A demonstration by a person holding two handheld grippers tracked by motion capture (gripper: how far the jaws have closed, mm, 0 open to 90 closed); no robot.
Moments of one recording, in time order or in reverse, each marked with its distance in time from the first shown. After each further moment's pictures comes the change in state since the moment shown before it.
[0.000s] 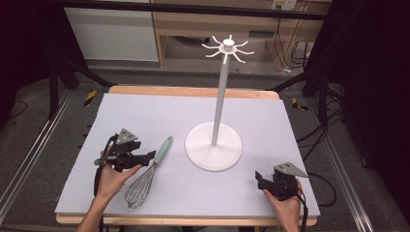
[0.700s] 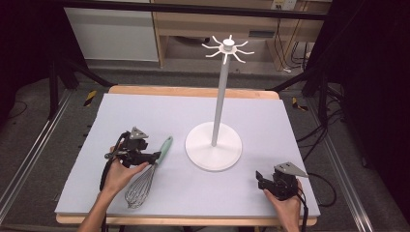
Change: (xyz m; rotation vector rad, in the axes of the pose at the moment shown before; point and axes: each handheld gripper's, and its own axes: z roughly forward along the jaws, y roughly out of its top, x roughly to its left) left arm -0.004 0.008 0.024 0.109 -0.019 0.031; right arm 0.000 0.001 0.000 0.003 -0.008 0.001
